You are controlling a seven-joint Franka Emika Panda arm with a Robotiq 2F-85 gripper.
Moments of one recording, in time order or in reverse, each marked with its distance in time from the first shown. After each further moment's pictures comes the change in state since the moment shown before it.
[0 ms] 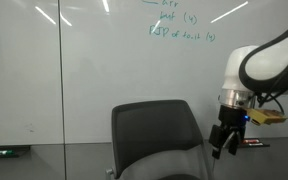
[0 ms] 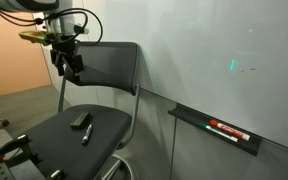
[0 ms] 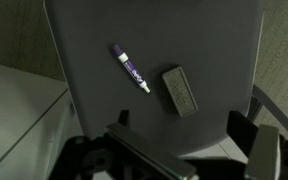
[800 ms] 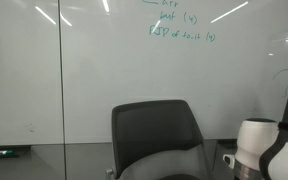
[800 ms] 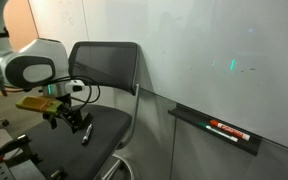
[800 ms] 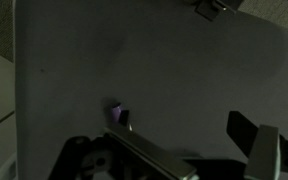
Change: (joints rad) arm -0.005 0.533 0.013 -0.148 -0.080 0.636 -0.285
